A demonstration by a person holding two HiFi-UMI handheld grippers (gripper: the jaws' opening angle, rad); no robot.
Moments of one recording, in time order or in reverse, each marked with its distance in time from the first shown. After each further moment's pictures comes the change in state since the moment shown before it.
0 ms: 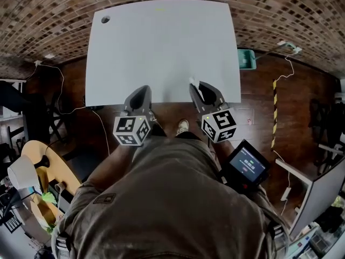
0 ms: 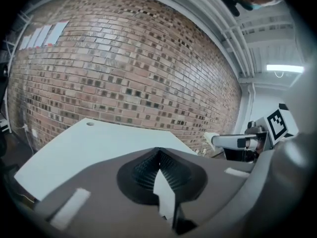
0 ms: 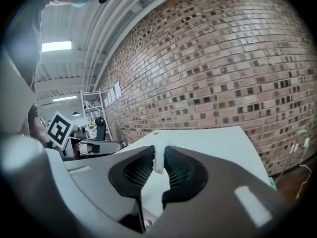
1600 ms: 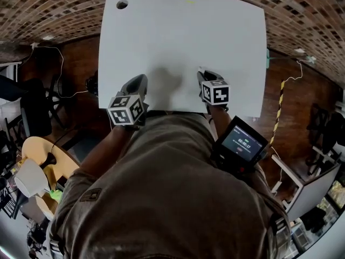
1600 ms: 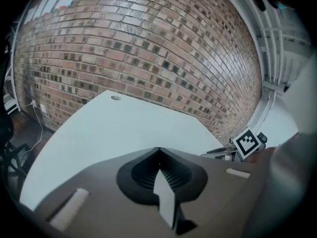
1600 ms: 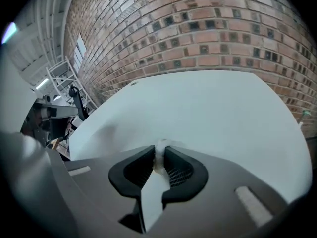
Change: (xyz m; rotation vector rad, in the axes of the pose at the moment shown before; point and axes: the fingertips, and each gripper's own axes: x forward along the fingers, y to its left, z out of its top) left arm 0.058 0.178 -0.034 -0.185 0.284 0.068; right arm 0.189 -0.063 -0.140 0.119 0.596 -0.149
